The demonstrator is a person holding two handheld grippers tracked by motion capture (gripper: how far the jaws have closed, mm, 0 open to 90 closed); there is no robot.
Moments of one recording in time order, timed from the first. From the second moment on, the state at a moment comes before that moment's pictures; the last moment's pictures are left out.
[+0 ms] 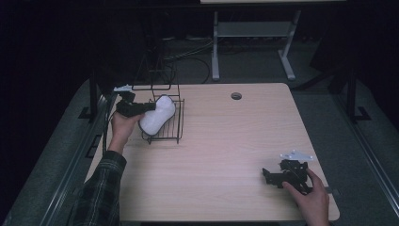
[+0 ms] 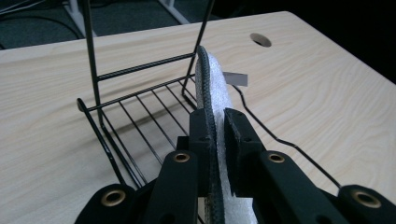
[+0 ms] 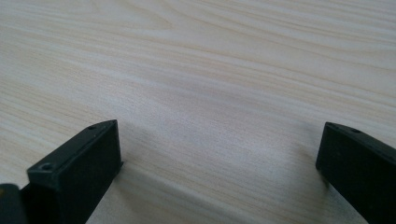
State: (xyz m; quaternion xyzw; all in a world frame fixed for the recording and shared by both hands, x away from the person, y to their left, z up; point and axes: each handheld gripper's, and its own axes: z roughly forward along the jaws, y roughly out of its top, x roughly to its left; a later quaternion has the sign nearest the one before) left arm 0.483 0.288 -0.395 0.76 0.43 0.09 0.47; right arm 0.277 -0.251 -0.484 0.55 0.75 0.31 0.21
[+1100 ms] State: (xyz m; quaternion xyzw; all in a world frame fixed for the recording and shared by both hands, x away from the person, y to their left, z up) left arm 0.474 0.297 -0.409 0.77 0.45 0.14 0.44; right arm 0.277 -0.251 -0.484 0.54 0.75 0.31 0.21
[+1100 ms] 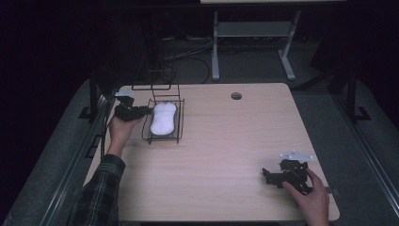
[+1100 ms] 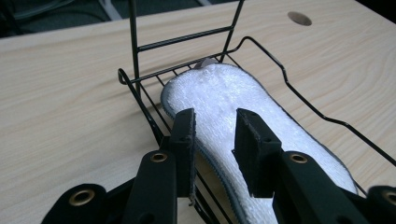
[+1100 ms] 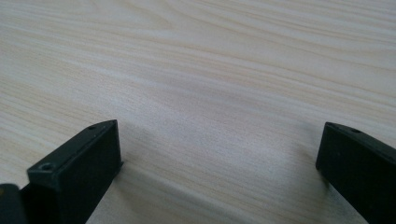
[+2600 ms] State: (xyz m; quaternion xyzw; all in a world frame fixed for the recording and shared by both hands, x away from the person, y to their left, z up) left arm 0.376 0.286 -0.394 0.82 0.40 0.16 0.38; right arm 0.277 -0.251 -0.484 0.55 0.75 0.31 0.21
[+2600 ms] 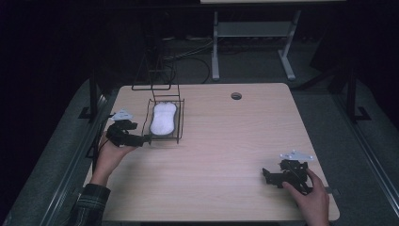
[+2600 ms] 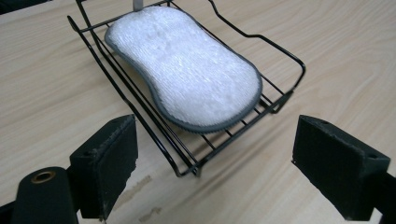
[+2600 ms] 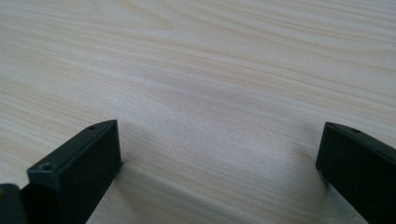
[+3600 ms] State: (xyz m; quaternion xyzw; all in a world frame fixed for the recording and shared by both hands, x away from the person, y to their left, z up) left arm 0.306 0.279 -0.420 0.84 0.37 0.16 0.37; right arm 0.277 -0.251 -0.484 0.55 0.75 0.31 0.21
